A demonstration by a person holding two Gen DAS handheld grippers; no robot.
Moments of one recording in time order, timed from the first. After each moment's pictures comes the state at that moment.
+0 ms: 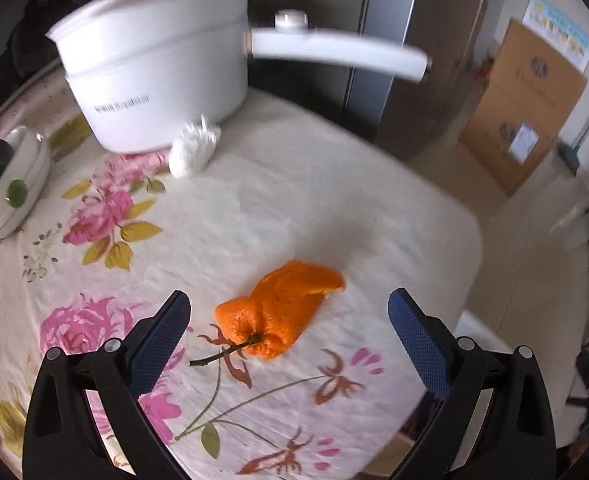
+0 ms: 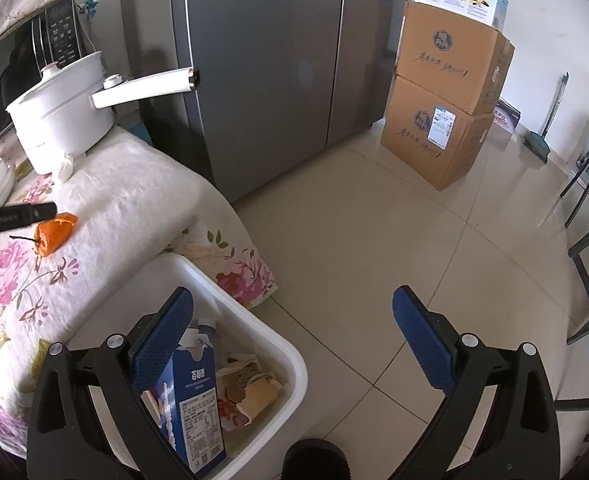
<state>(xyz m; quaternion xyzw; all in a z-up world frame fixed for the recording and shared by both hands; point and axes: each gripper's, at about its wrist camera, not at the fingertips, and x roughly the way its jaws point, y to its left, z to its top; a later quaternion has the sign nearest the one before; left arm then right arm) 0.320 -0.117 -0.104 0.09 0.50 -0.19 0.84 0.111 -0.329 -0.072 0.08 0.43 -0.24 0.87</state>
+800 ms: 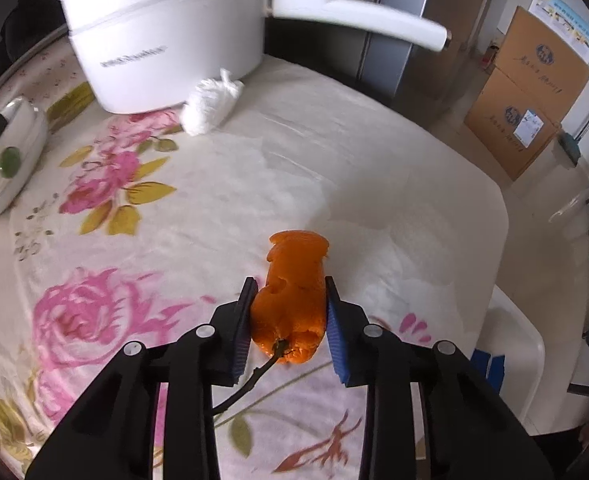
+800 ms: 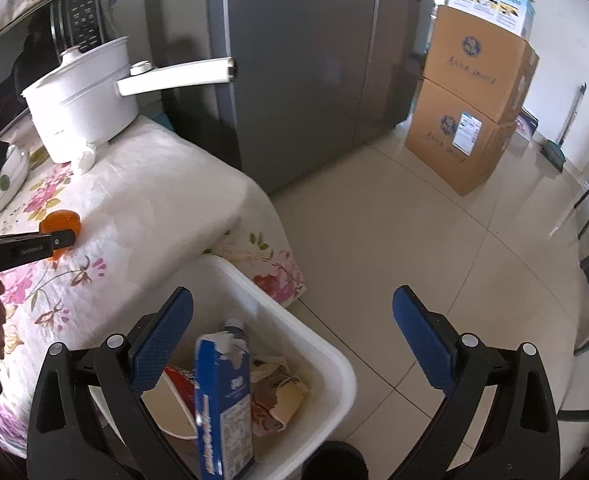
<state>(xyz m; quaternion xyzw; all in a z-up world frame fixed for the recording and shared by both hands) 0.314 -0.076 -0.121 0.09 0.51 -0.20 0.83 0.141 -0.293 -0.074 0.07 0.44 -0.20 0.87</state>
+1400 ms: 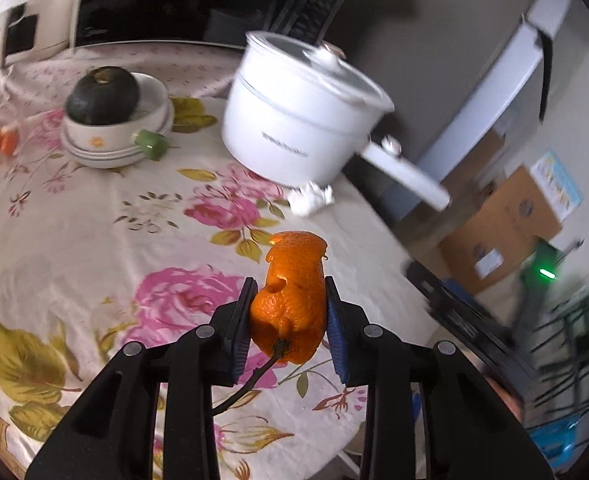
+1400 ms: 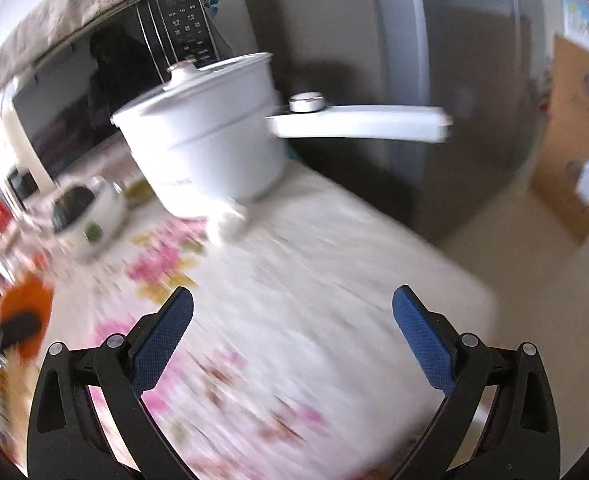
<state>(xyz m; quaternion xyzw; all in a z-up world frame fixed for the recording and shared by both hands) 0.290 0.071 -0.023 -0.15 0.44 -0.17 0.87 0.311 -0.191 -0.068 0.15 0.39 -0.03 0.91</state>
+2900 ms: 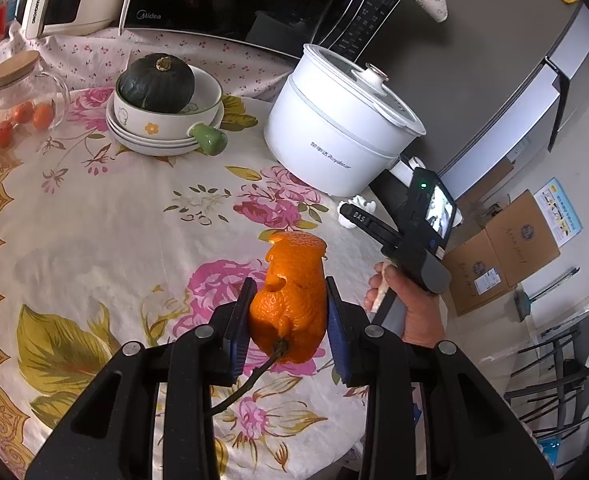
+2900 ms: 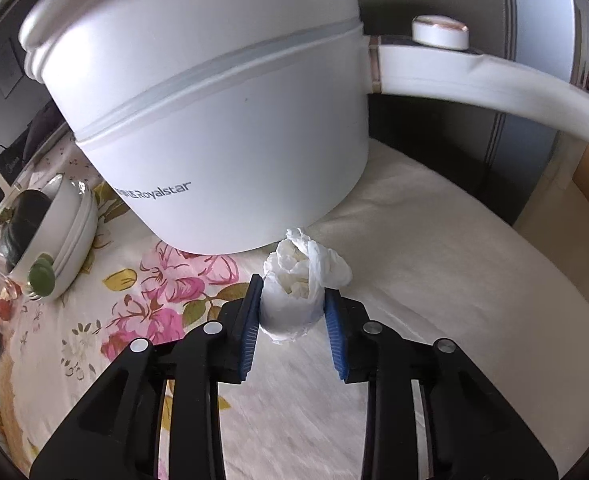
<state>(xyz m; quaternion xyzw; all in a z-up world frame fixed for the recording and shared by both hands) 0.284 0.121 -0.025 -0.18 0.46 -0.15 0.86 0.434 -0.136 -0.134 0.13 0.44 -0.03 0.89</state>
